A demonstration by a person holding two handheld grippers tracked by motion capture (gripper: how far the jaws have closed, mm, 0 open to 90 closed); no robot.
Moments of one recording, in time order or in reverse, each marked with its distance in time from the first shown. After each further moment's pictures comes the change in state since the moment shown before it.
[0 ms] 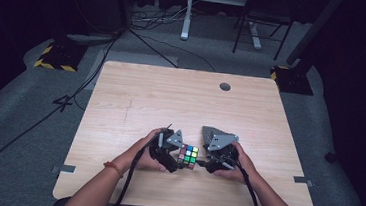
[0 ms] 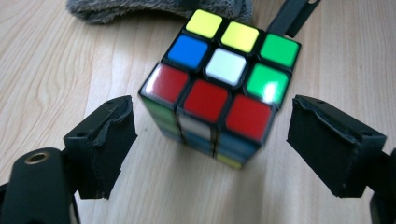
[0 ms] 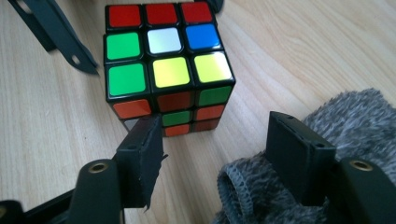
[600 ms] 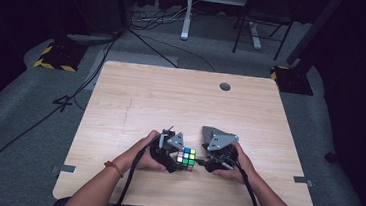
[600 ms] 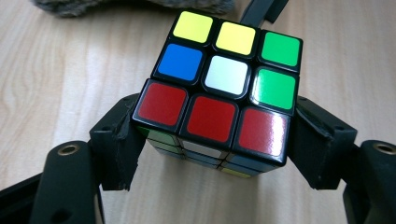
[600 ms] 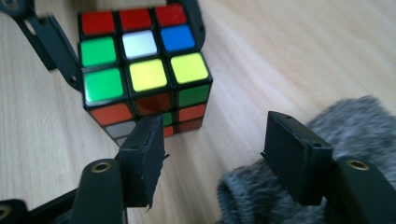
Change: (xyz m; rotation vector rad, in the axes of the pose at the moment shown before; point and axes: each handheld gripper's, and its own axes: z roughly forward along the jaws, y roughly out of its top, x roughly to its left) left arm -0.004 -0.004 0.000 0.021 -0.061 0.031; right arm 0.002 0.001 0.003 -0.011 -0.008 -0.006
